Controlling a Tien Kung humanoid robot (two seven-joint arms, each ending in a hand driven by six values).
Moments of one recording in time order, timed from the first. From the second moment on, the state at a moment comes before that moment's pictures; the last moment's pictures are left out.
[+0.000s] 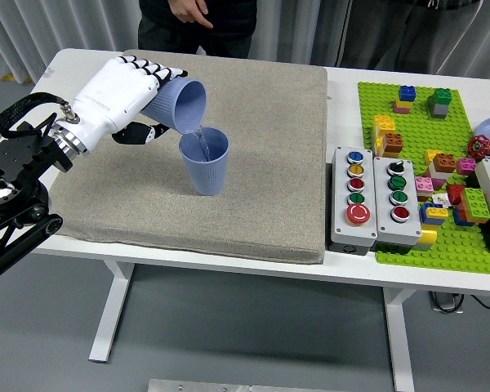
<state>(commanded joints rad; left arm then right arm) -0.59 0.61 -0.83 -1.45 2.22 0.18 0.08 0.22 -0.13 1.43 0.18 -1.03 -0.12 -0.26</state>
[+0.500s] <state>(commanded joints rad) -0.60 0.62 -0.81 -1.45 2.23 0.18 0.09 0.23 -0.13 1.43 0.18 -1.03 -0.12 -0.26</state>
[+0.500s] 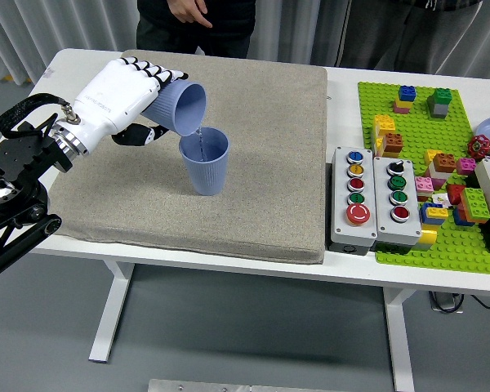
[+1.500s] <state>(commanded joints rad) -0.63 0.65 -0.74 -1.46 2.27 0.19 0.14 0.22 -0.13 1.43 0.18 -1.03 -0.12 -0.26</state>
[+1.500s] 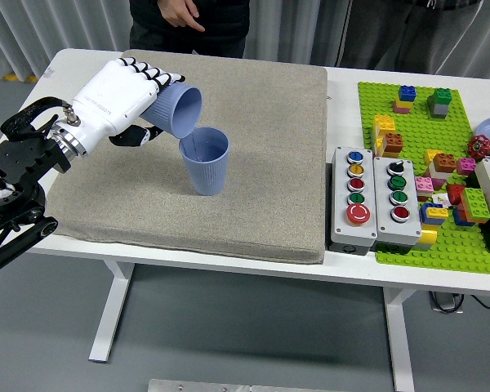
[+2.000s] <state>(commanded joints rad) -0.66 0.66 -0.72 -1.47 2.27 0.19 0.14 0.23 -0.13 1.43 0.18 -1.02 -0.13 -0.25</state>
